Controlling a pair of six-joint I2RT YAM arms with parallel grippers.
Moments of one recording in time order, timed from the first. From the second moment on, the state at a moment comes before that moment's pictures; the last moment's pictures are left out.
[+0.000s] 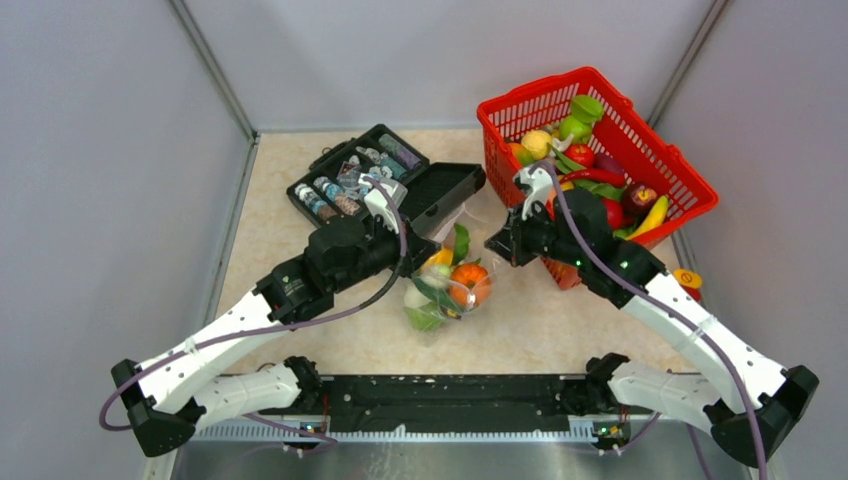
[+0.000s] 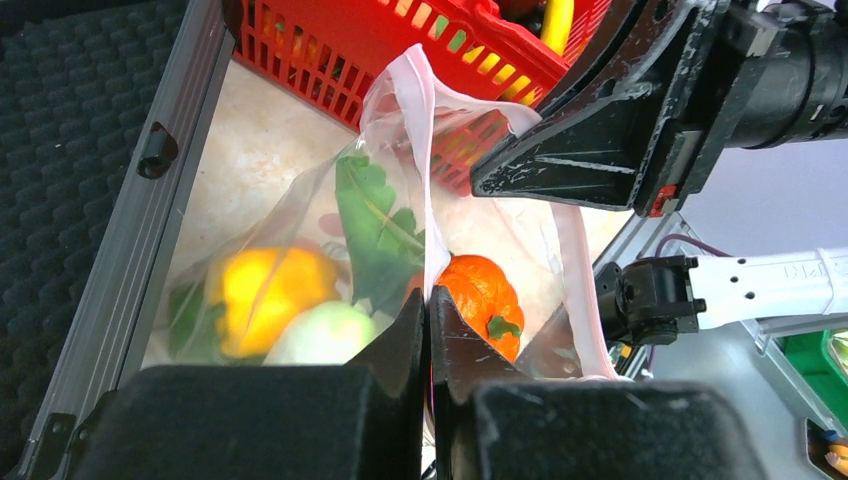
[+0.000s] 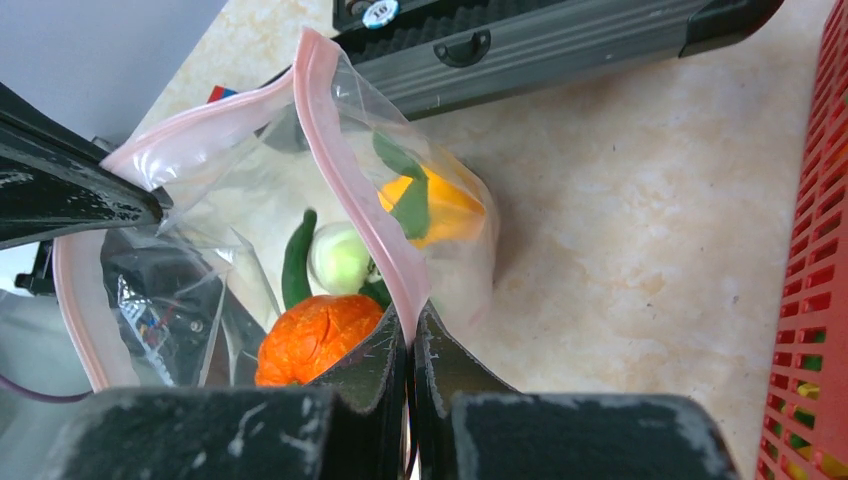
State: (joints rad) left arm -0.90 0.95 1.00 -0.28 0.01 -0.48; right arm 0.69 0.98 1.02 -0.47 -0.18 0.30
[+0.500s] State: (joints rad) left arm -0.90 0.83 1.00 -0.30 -0.06 -0.43; right arm 0.69 0.83 1.14 -0.62 -0.12 0.19
